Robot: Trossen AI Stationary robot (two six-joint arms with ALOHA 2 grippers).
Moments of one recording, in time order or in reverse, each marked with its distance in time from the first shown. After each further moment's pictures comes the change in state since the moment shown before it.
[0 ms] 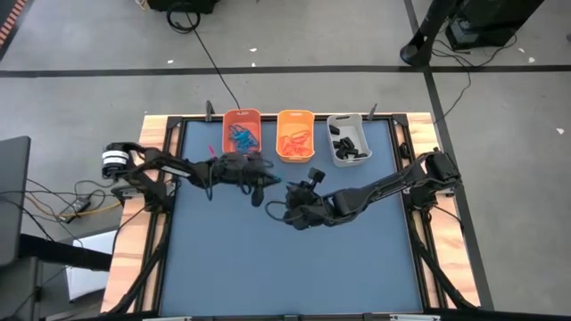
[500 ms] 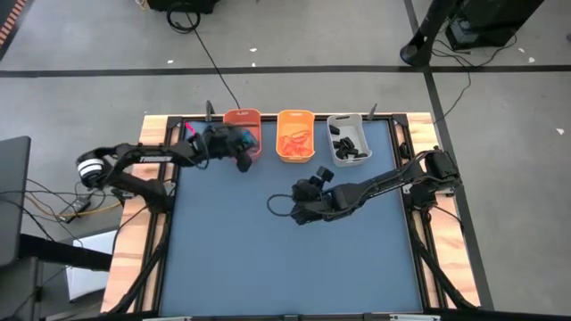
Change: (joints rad) left arm 0.358 -0.236 0.001 -0.436 -0.128 0.106; right arm -0.041 0.000 -0.019 -0.260 -0.140 0.267
